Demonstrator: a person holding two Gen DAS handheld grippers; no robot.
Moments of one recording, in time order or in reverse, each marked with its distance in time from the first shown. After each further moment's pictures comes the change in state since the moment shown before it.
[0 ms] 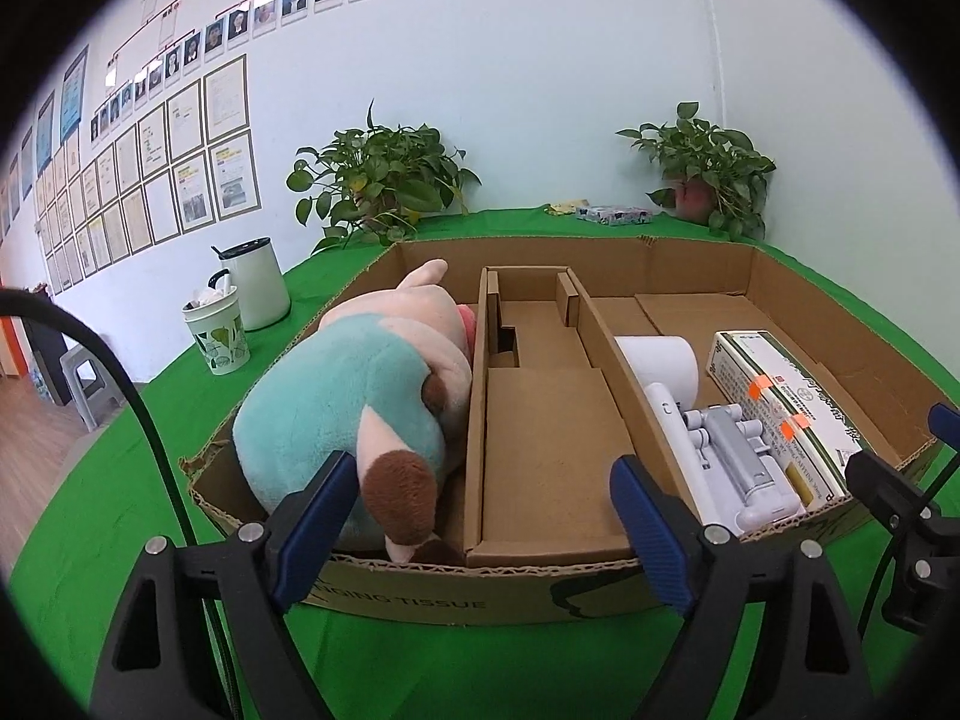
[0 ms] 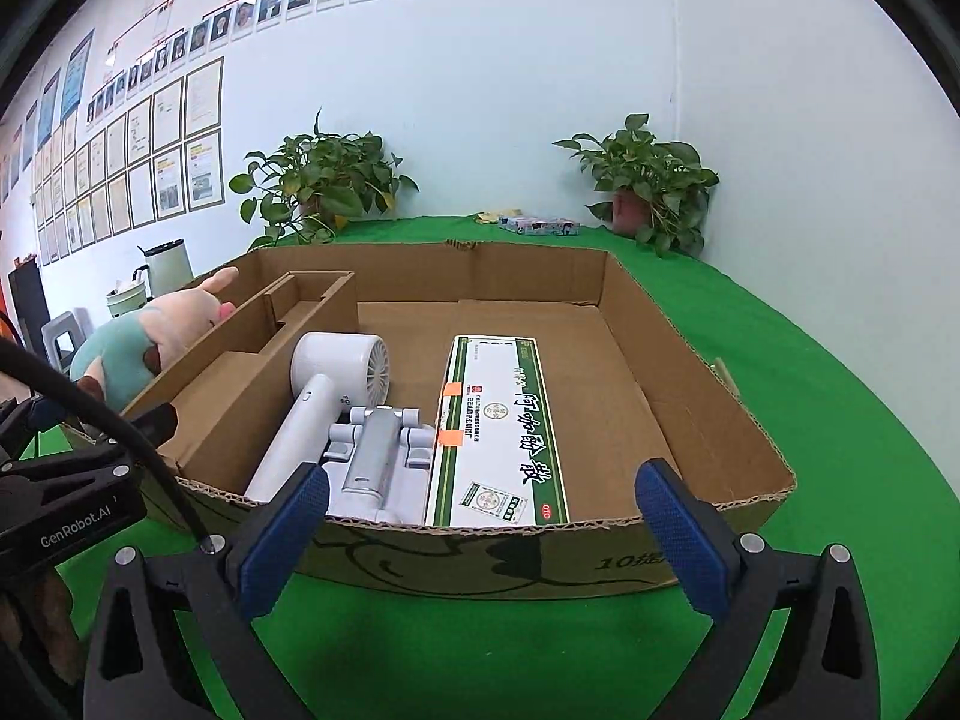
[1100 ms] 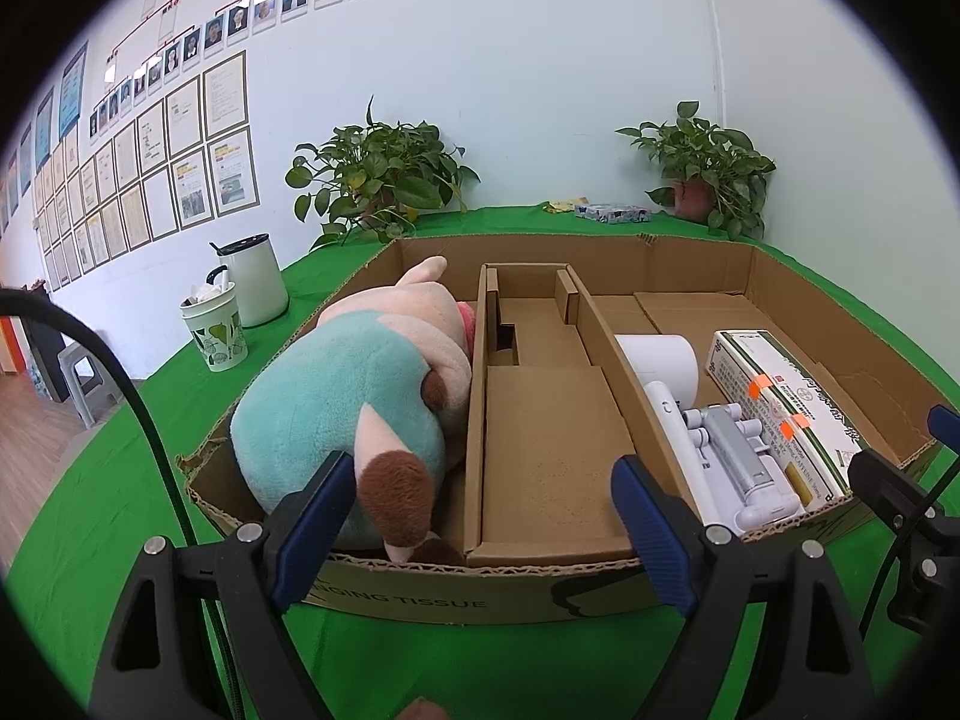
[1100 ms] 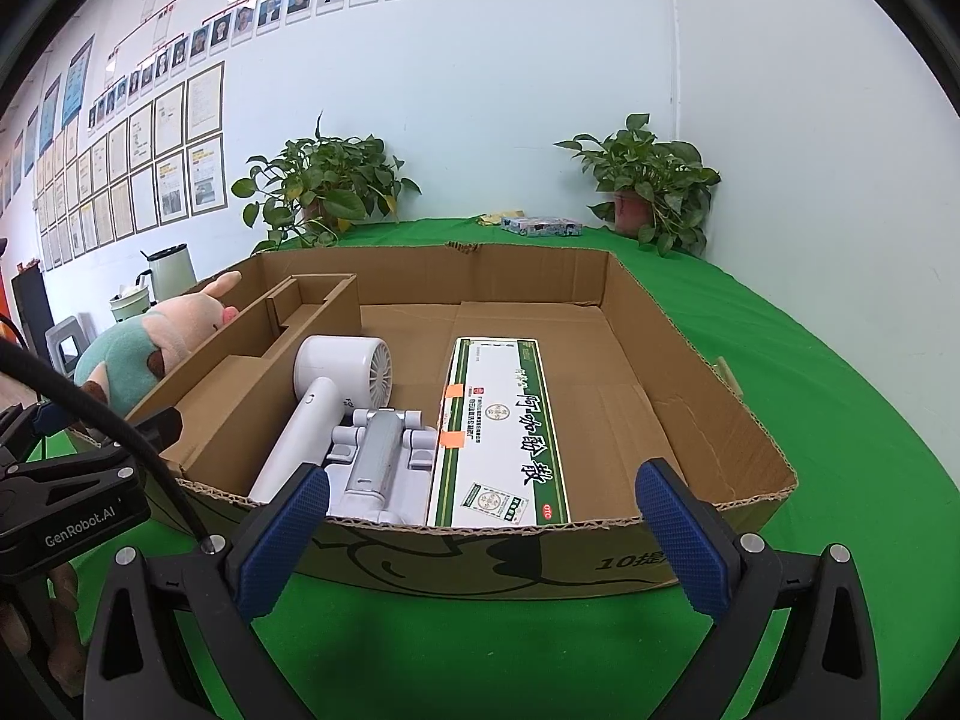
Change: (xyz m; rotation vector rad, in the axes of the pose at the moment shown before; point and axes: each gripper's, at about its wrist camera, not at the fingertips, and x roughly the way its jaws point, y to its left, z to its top) left arm 0.002 0.003 0.000 -0.003 0.004 -0.007; right arm -0.001 0.000 -0.001 0.009 -0.005 0.010
